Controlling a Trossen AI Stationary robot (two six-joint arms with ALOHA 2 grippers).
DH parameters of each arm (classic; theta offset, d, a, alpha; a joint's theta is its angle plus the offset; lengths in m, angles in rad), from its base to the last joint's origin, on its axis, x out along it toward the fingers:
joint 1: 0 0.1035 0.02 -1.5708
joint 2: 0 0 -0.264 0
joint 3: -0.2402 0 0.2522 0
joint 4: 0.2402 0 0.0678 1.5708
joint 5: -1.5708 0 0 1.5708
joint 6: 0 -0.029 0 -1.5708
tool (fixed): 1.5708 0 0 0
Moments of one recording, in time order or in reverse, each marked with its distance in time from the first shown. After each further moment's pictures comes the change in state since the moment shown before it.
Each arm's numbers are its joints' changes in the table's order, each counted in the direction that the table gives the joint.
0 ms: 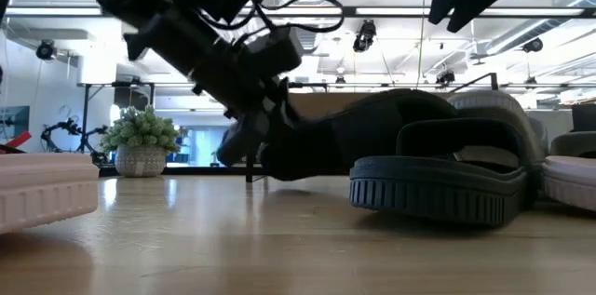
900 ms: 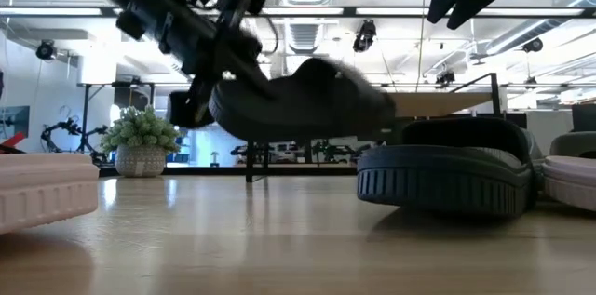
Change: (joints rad) left arm 0.172 -0.313 0.137 0.157 -0.748 1.500; right arm -0.005 -0.014 0.006 0.063 -0.081 -0.060
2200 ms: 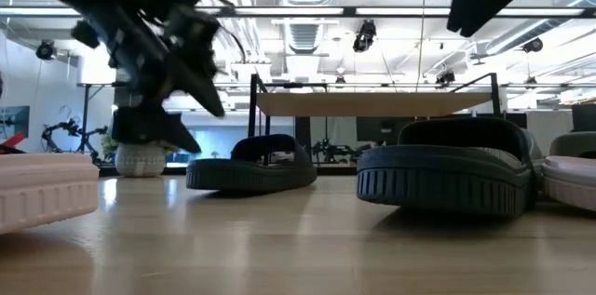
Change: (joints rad) left arm -0.014 -0.179 0.186 0.100 0.013 0.026; right arm 0.034 0.010 0.011 -0.032 0.138 0.176
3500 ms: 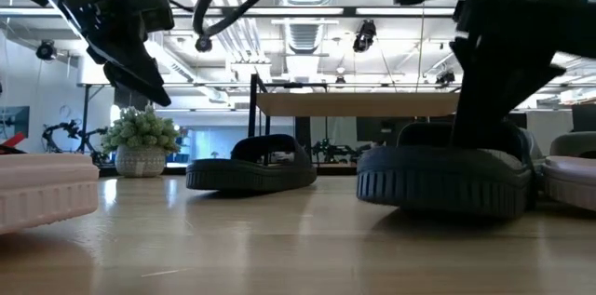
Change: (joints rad) left arm -0.006 -0.411 0.010 0.427 0.190 -0.677; right arm 0.060 0.468 -0.166 -0.114 0.073 0.136
